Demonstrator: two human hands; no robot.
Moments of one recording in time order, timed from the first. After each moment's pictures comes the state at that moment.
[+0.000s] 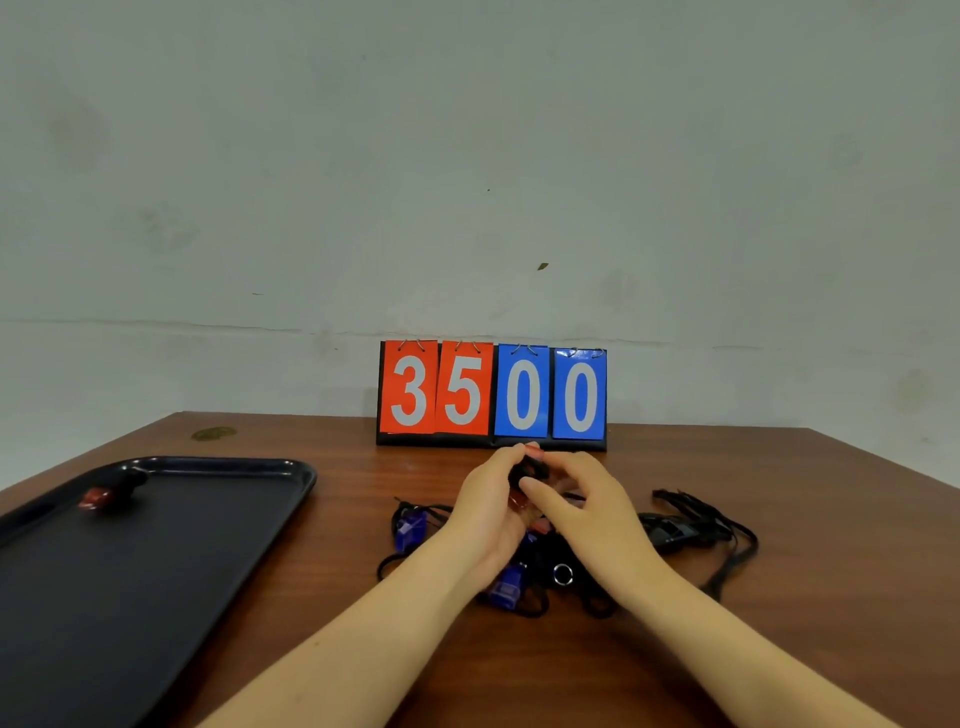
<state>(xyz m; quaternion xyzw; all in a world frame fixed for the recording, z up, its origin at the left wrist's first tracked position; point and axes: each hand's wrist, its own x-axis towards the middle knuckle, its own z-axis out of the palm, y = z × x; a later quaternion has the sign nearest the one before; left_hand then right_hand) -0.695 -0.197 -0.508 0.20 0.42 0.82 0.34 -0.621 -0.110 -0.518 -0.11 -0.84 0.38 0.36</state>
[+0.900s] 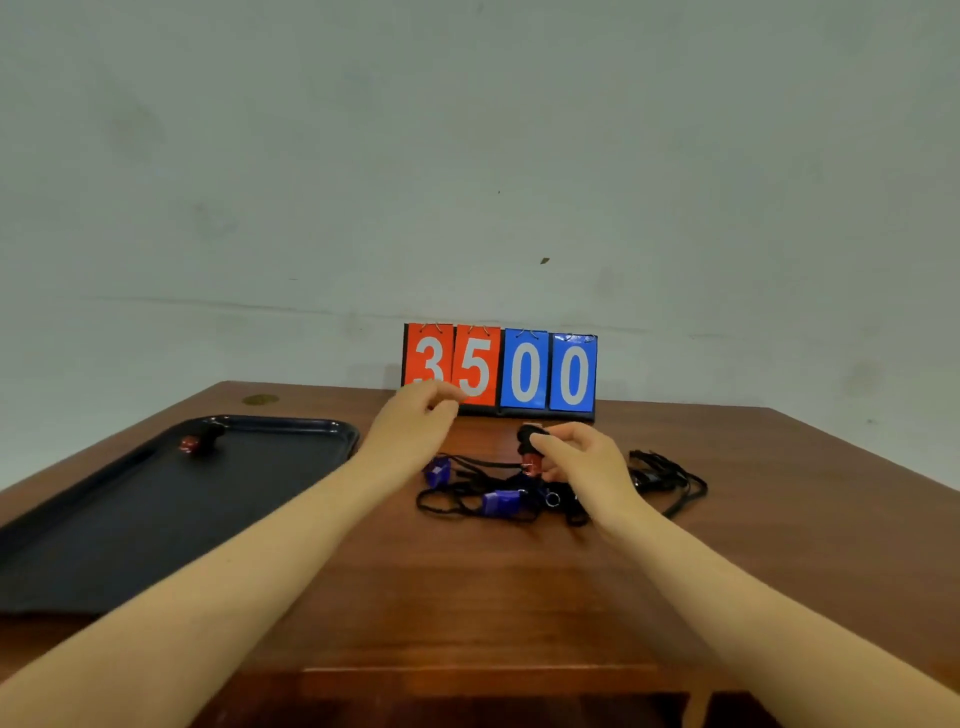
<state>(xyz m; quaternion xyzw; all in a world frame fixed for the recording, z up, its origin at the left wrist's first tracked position) -0.692 -0.319 -0.460 0.38 0.79 0.47 -0.07 -0.578 -0.162 -0.490 -0.20 -0.77 0.51 0.32</state>
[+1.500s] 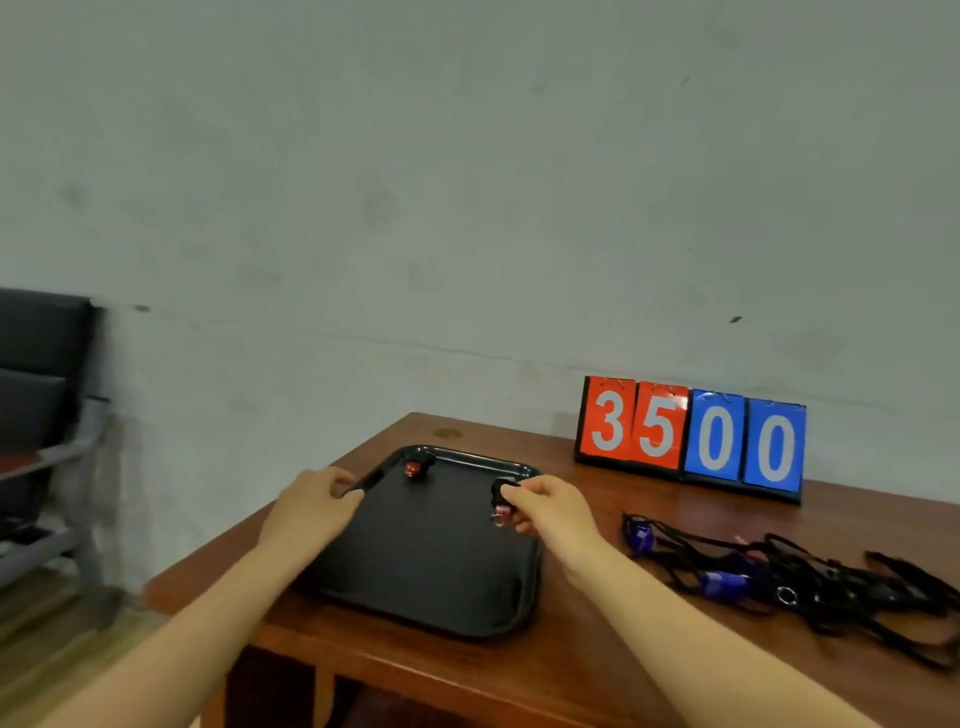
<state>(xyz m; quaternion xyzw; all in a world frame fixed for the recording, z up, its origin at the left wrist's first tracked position) -0.808 -0.588 -0.513 0.09 0.93 0.35 -0.11 -0.723 -0.341 -0.503 -0.11 -0.80 0.57 0.19</state>
